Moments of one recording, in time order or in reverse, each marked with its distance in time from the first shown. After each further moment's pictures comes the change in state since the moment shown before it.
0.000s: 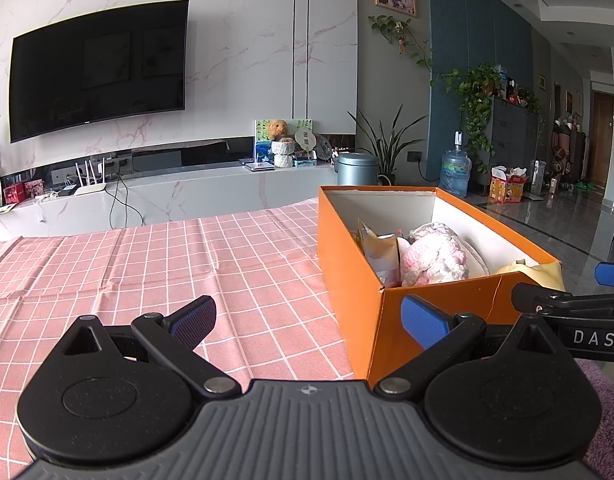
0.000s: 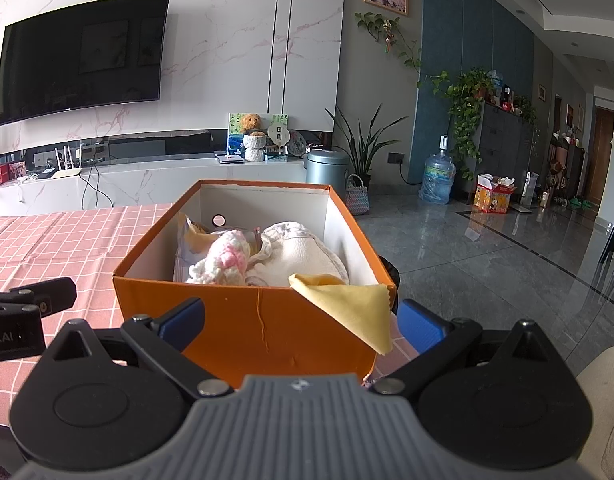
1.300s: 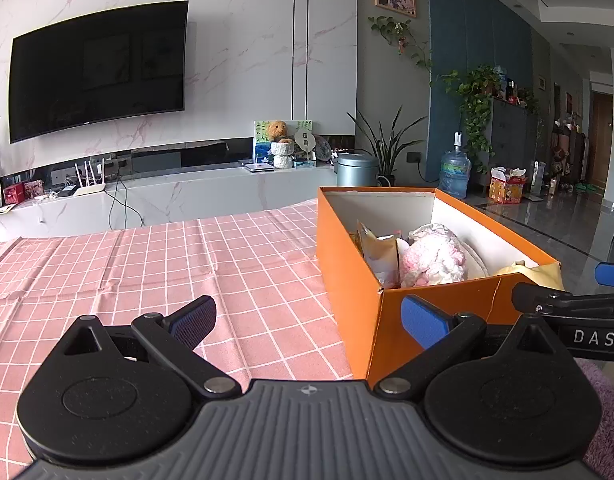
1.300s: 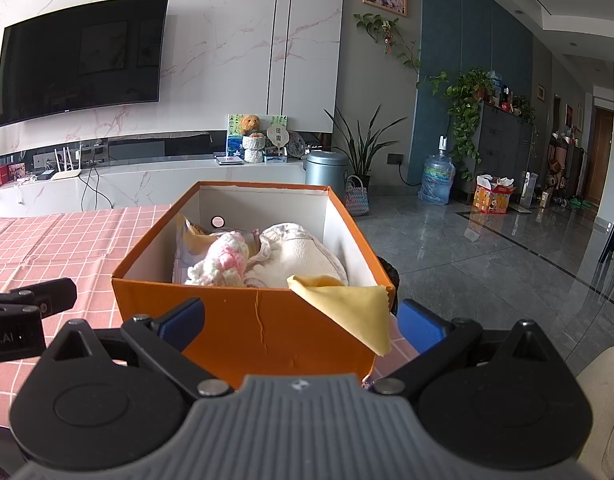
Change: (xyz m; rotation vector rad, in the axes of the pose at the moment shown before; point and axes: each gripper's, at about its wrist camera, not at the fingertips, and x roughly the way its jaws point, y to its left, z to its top) left arm 0.001 -0.003 0.001 -0.002 -0.005 0.001; right arm 0.000 0.000 0.000 0.003 -0.002 -0.003
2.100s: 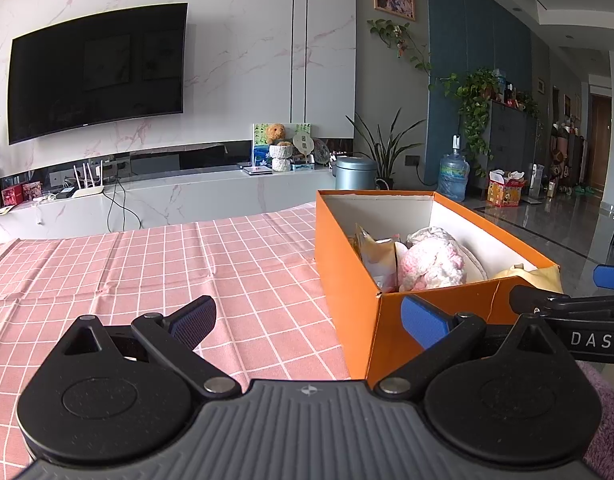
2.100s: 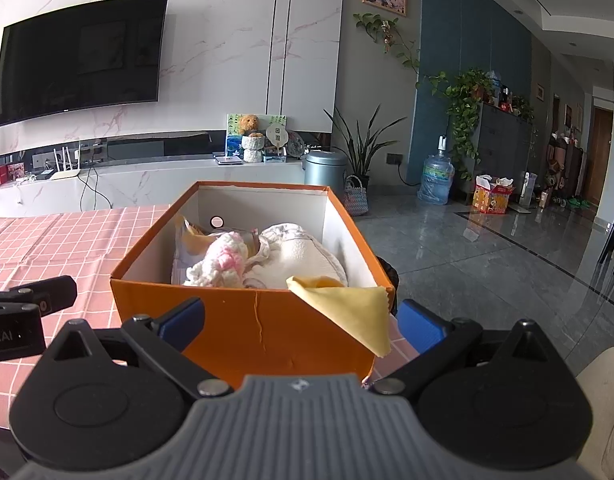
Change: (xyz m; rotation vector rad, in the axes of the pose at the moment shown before) left arm -0.001 -0.001 0.002 -0.001 -0.007 -0.002; right arm 0.000 0.000 0.000 0.001 0.001 -0.002
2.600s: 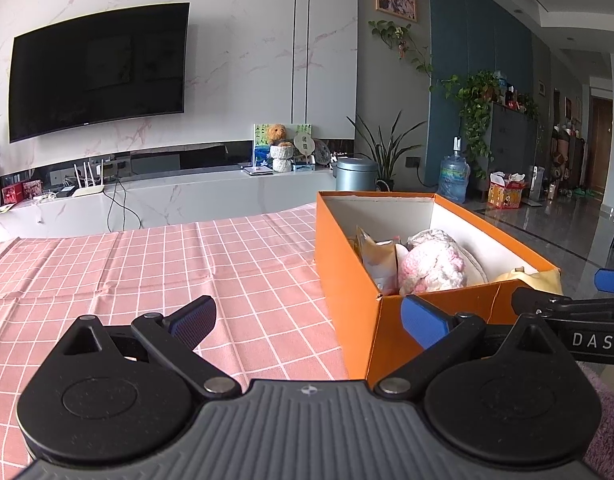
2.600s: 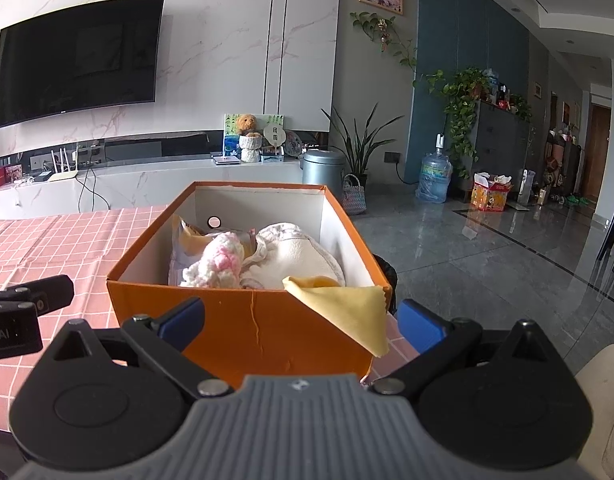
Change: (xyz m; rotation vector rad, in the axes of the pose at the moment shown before) left arm 0.000 -0.001 0.001 -0.005 -0.001 0.000; right arm -0.001 -0.001 0.001 0.006 0.002 -0.006
